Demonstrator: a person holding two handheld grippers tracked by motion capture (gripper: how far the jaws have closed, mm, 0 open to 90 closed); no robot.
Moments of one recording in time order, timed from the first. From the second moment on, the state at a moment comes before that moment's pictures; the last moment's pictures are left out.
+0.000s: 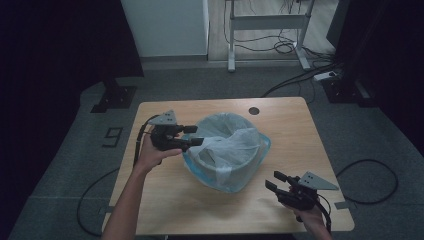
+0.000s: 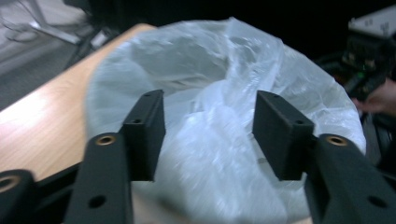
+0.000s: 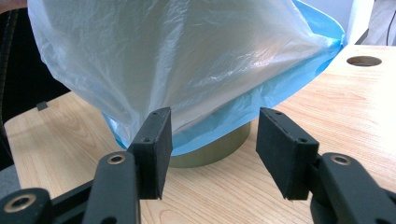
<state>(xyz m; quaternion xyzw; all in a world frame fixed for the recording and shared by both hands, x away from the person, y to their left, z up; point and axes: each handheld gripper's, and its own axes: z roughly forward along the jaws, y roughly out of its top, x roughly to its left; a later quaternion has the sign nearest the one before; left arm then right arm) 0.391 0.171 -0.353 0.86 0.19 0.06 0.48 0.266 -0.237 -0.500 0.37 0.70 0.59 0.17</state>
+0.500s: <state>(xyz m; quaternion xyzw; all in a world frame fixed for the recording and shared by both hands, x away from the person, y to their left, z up) 0.405 0.122 -0.361 0.91 0.17 0.06 0.37 0.266 -0.241 -0.502 0.38 0.69 0.59 0.16</state>
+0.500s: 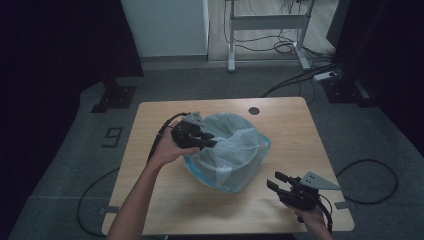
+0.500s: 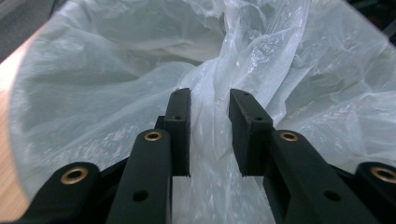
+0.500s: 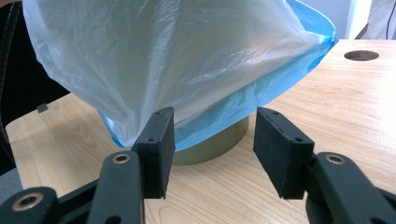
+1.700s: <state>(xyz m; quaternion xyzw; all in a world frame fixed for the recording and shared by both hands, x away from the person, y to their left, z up) 0.406 0.105 -0.360 0.92 0.18 0.05 0.36 0.267 -0.244 -0.504 0.39 0.70 0.58 0.16</state>
